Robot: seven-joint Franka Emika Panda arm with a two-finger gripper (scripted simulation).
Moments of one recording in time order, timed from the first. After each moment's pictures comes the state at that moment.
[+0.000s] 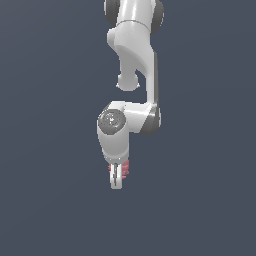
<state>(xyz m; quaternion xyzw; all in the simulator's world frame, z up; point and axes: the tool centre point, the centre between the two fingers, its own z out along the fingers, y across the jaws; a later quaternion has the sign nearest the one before) 0.090 -0.040 0.083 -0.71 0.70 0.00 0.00</state>
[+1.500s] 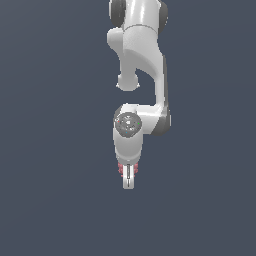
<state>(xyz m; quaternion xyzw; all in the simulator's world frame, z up) 0.087 0.001 0.069 -0.71 0.70 0.00 0.00</state>
